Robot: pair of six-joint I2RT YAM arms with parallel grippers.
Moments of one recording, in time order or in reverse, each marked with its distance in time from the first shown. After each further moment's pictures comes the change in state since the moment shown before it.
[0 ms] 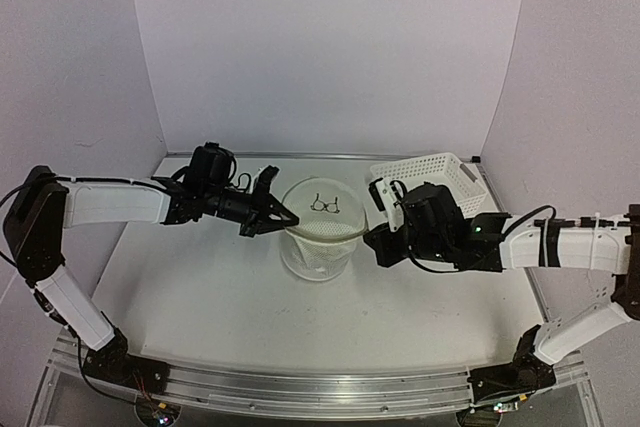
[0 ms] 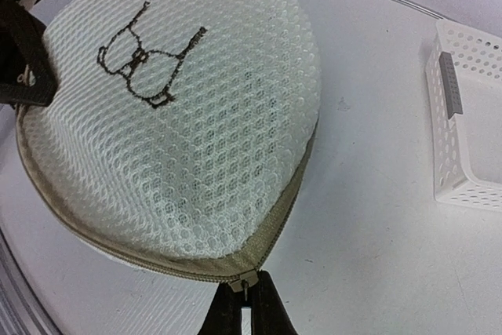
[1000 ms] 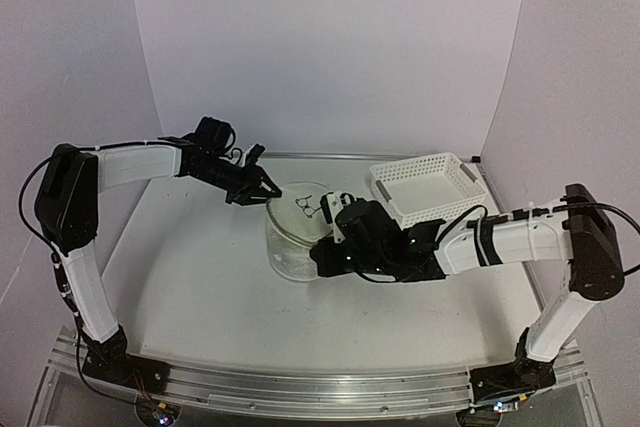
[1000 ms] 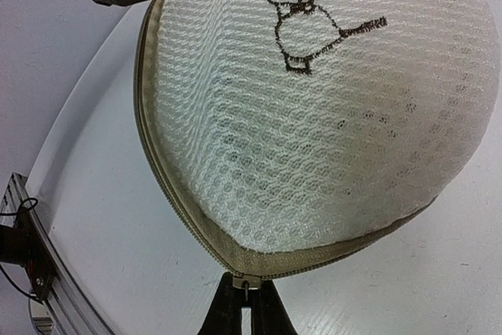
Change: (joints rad) left arm 0.188 0.252 0.422 -0.489 -0.041 0.363; right arm 0.176 0.301 0.191 0.106 0.003 0.319
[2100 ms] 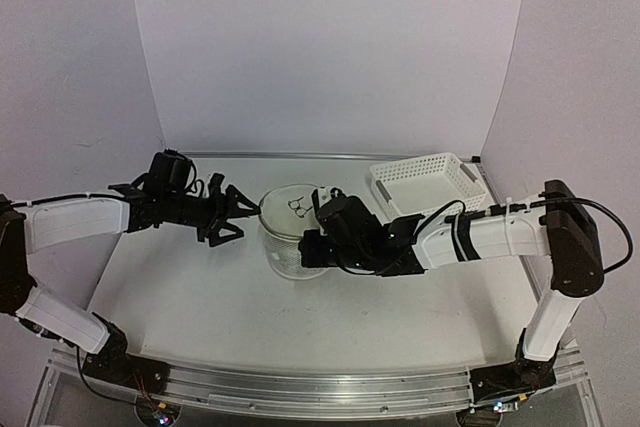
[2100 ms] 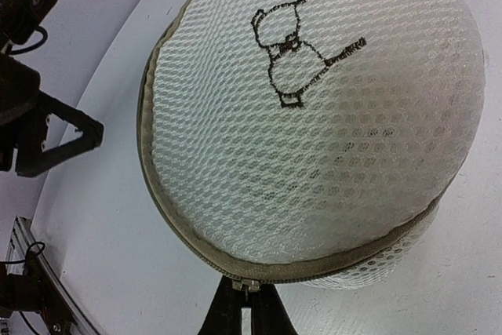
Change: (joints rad) left arm -0.029 -0.490 -0.541 0.225 -0.168 -0.400; right arm 0.006 0.127 0.145 -0.019 0.063 0.110
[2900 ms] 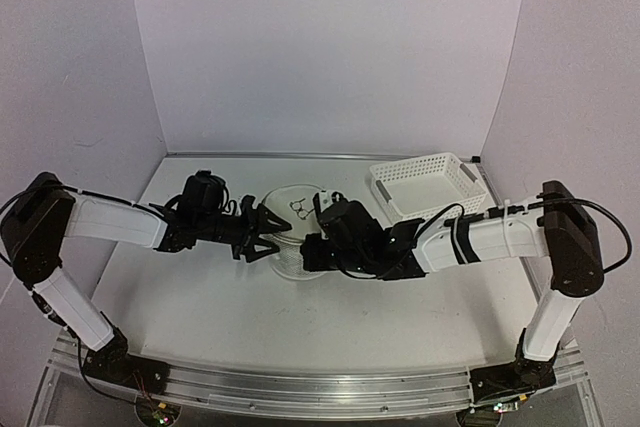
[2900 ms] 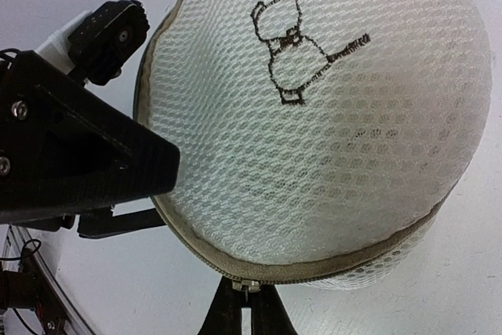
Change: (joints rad) left arm -0.161 0.216 -0.084 0.426 -0.003 -0.323; right arm 0.000 0.000 -0.032 0.032 0.000 -0.011
